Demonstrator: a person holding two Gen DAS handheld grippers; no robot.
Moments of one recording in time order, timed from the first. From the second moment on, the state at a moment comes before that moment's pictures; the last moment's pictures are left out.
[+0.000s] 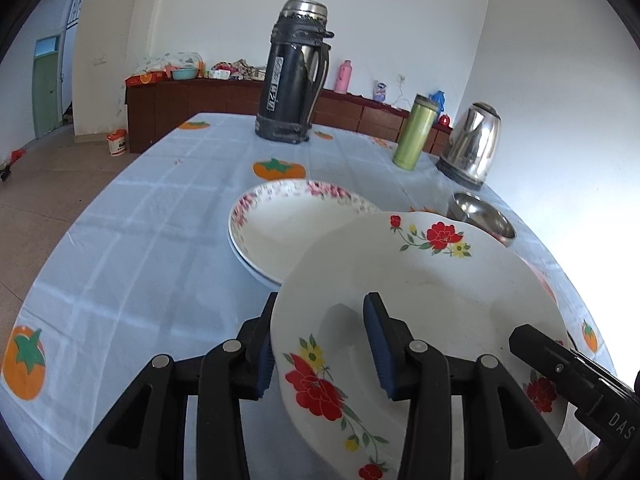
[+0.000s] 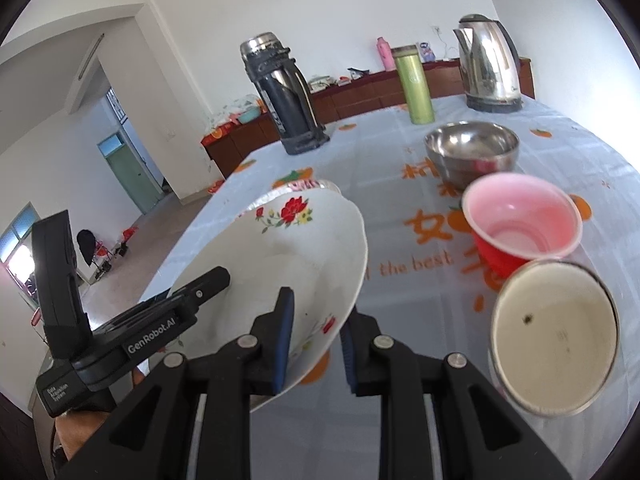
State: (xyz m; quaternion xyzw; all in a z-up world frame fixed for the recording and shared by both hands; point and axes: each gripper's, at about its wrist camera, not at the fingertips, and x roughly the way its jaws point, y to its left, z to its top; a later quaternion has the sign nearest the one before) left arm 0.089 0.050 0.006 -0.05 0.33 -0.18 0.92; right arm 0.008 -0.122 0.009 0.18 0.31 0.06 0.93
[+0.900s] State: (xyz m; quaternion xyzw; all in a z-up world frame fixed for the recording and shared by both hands) left arm 0.171 0.061 0.002 -0.08 0.33 -0.12 0.93; right arm 0.107 -0.106 0.005 0.19 0.30 0.05 0.93
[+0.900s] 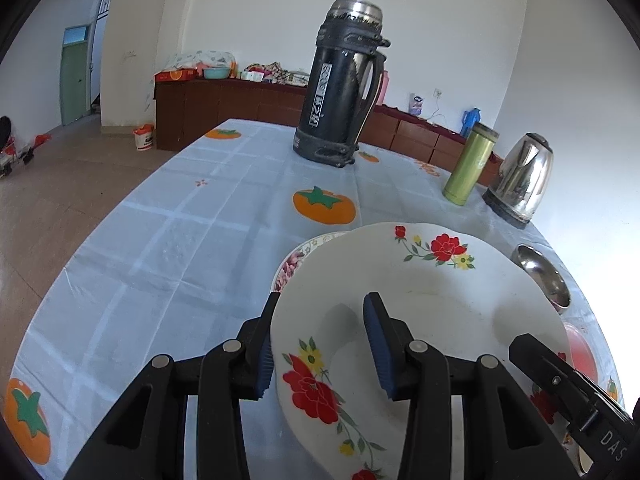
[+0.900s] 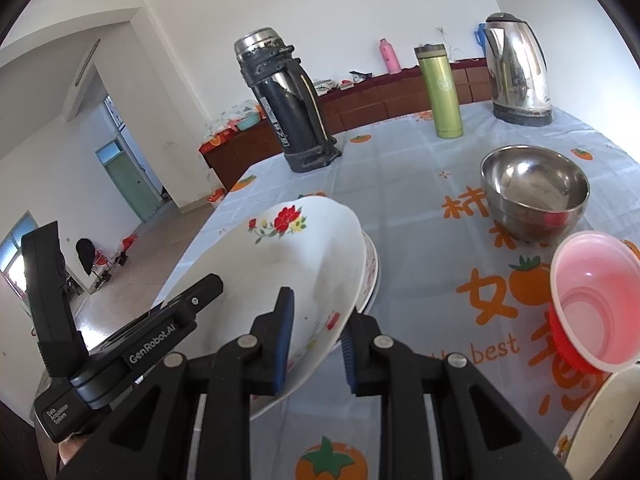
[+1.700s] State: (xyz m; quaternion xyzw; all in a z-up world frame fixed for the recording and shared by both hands) left arm 0.188 0.055 -0.017 -0.08 0.34 -0.11 0.93; right arm 0.126 -0.110 -0.019 0.18 0.32 0.04 0.93
